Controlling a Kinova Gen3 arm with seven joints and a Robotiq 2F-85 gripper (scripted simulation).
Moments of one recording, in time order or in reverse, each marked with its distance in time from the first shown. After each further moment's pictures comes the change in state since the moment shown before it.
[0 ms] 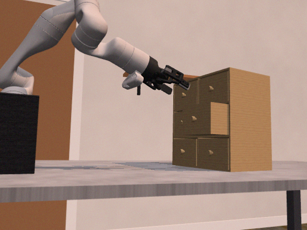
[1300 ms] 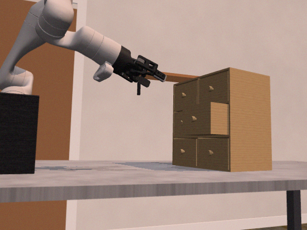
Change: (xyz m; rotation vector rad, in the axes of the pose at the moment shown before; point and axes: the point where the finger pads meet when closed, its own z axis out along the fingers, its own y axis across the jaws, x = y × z) arm 0.022 -0.008 -0.087 0.017 -0.012 0.017
